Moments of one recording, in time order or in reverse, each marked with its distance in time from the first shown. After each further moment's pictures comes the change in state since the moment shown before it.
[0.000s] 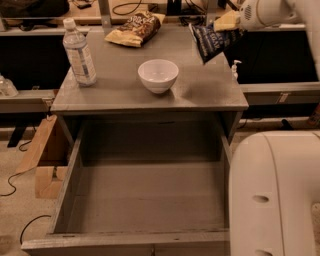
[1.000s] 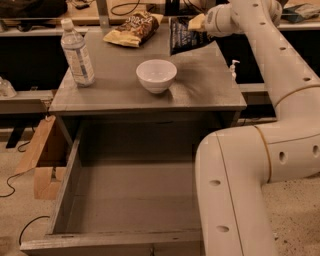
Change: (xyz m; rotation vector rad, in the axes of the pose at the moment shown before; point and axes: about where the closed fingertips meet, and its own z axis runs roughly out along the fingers) arm -0.020 0.026 0.116 0.052 -0.092 0.316
